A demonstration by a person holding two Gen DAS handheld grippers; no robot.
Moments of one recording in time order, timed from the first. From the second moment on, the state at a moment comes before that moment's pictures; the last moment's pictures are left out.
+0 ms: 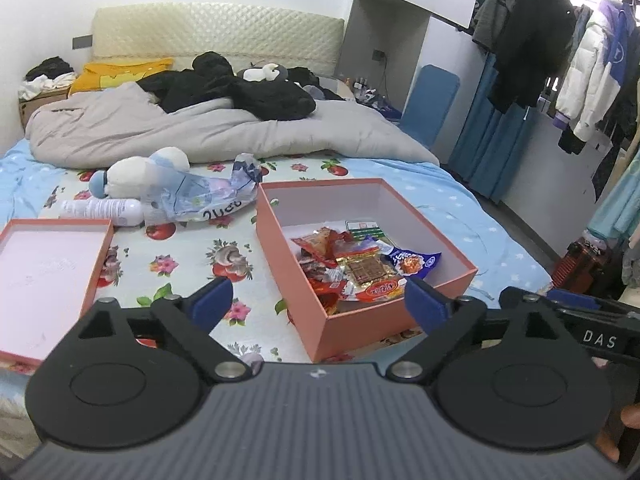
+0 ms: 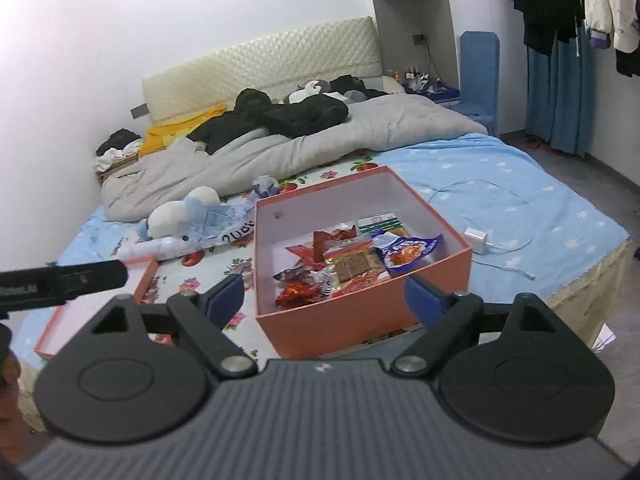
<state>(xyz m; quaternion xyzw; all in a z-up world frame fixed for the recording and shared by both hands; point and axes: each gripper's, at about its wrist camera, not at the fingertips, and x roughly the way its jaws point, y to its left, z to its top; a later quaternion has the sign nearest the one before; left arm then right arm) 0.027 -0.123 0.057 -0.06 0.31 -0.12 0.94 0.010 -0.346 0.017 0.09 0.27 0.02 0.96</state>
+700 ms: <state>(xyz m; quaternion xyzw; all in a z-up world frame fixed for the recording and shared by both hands) 0.024 -0.126 0.045 -0.03 0.32 -0.11 0.94 -0.004 -0.336 0.016 0.07 0.25 0.03 0.96</state>
